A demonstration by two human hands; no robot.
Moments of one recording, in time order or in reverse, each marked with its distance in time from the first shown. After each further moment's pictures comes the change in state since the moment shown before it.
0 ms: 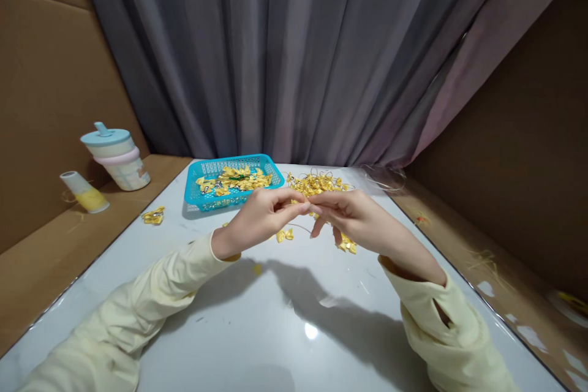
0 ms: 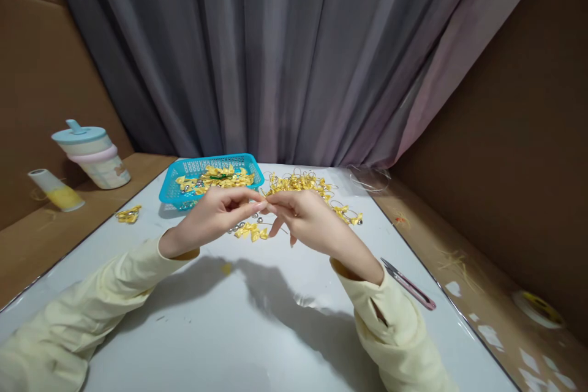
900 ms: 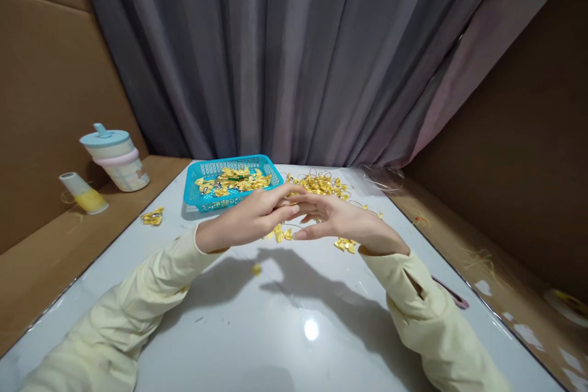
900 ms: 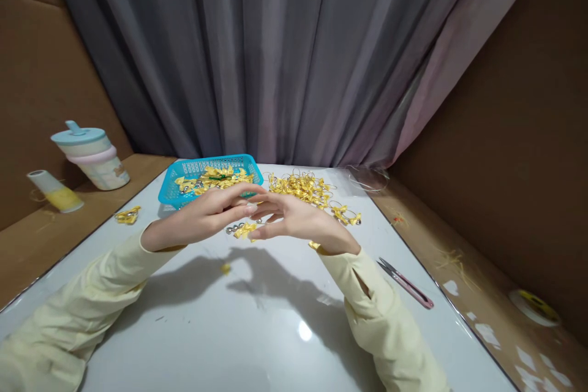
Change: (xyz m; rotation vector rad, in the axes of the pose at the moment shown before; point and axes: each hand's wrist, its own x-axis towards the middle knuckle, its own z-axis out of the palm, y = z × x) left_hand 0.000 0.005 -0.020 0.172 -0.256 0.088; right_hand 0.022 0.031 0.007 0.319 -0.239 0.001
